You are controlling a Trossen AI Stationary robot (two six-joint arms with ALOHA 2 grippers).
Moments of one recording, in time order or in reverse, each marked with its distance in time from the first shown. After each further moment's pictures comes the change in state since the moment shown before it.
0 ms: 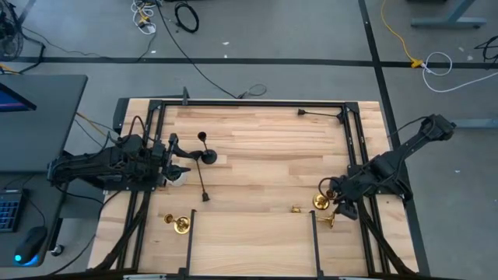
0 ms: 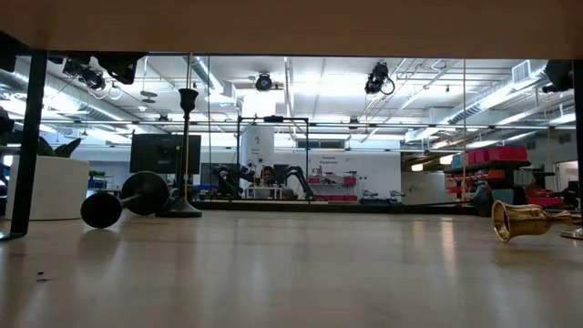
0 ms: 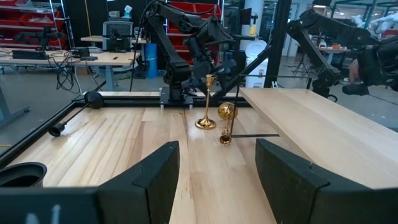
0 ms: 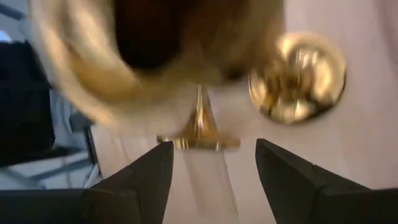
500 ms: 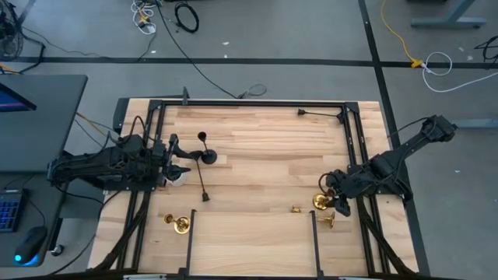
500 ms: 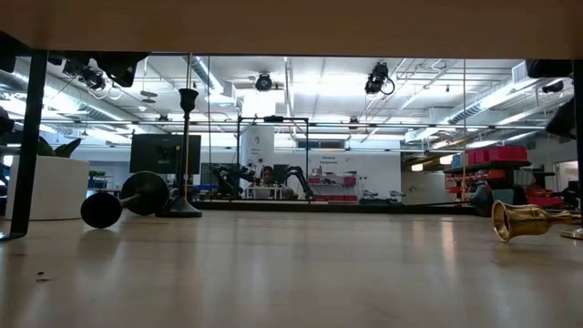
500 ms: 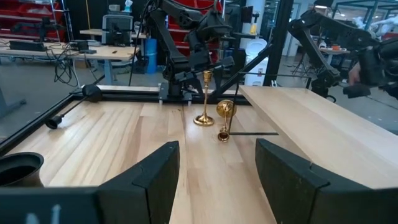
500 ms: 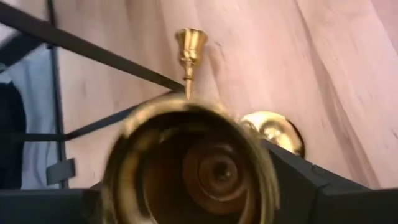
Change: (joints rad) left arm 0.000 0.000 0.000 -0.015 0.000 -0.026; right arm -0.030 0.000 0.000 0.072 0.172 -0.101
